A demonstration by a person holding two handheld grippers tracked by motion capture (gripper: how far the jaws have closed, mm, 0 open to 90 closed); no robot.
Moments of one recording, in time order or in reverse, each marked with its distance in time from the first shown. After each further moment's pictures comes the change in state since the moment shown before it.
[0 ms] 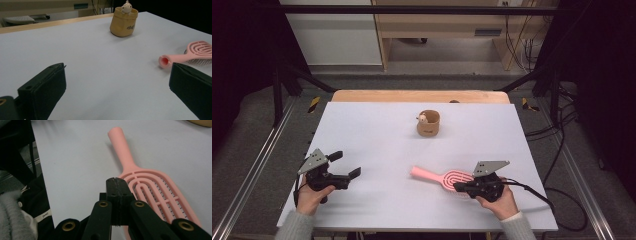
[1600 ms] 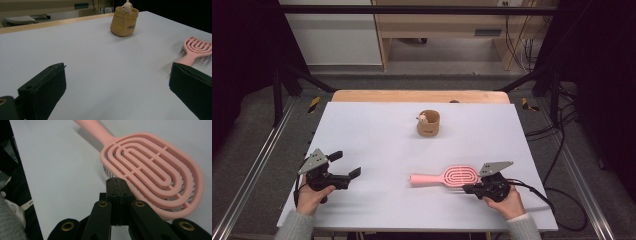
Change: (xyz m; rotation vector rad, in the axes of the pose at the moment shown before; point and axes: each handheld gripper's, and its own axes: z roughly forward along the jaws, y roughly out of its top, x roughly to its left) left arm 0.000 0.000 0.000 0.003 0.003 0.004; right arm -0.017 -0.020 -0.005 0.100 -0.062 0.062
